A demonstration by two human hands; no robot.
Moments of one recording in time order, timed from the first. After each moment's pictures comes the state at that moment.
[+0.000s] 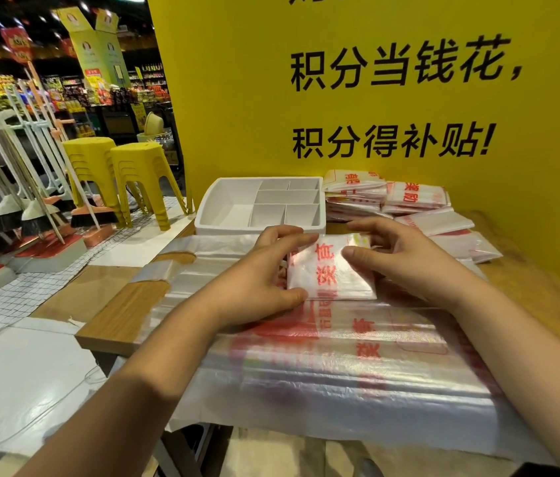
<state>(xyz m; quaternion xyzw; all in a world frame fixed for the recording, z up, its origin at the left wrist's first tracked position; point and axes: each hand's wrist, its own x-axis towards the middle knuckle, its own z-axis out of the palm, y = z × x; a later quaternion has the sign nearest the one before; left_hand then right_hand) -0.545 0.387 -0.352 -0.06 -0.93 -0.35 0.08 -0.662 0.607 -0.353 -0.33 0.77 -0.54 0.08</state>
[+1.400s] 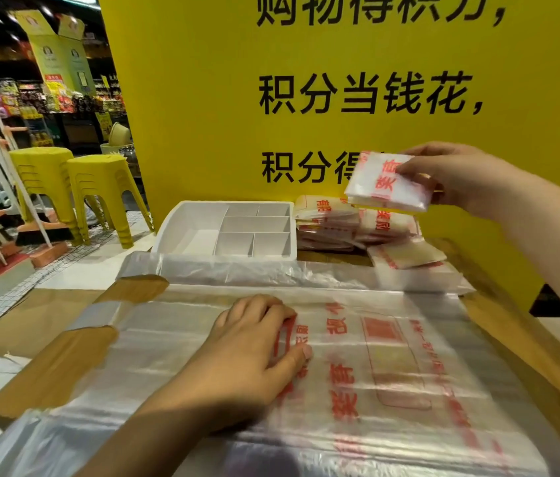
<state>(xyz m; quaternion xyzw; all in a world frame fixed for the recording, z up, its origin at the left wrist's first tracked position) -0.550 0.413 -0.378 -0.04 -0.98 -0.14 0.11 -0.773 0.643 -0.237 -0.14 0.79 -0.60 0.01</state>
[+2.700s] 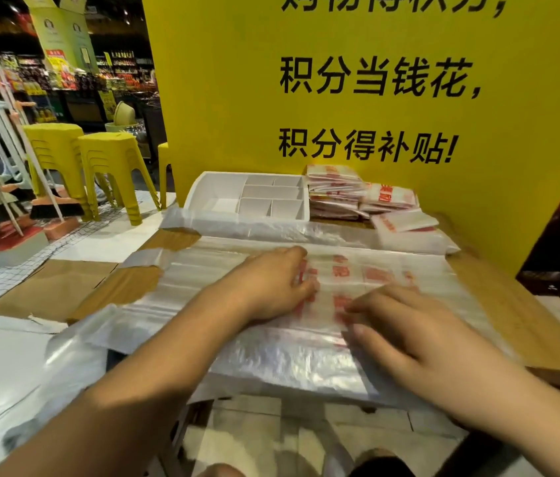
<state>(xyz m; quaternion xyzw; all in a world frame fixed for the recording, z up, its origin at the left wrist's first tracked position) -0.564 0.412 -0.365 -0.03 -0.99 -0.12 0.06 -0.539 0.655 -0.353 -0.42 0.89 -0.17 -0.08</state>
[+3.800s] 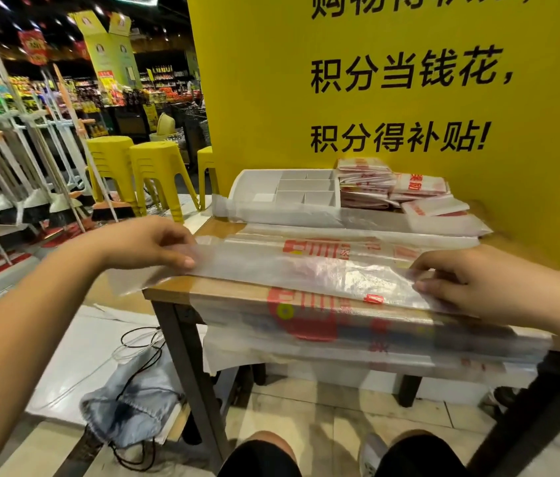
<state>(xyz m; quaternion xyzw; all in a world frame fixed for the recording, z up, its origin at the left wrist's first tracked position) -0.441 0.247 -0.302 0.06 -0.99 -0.15 -0.03 -0.576 0.681 -0.330 -0.35 0.93 -0.09 0.00</state>
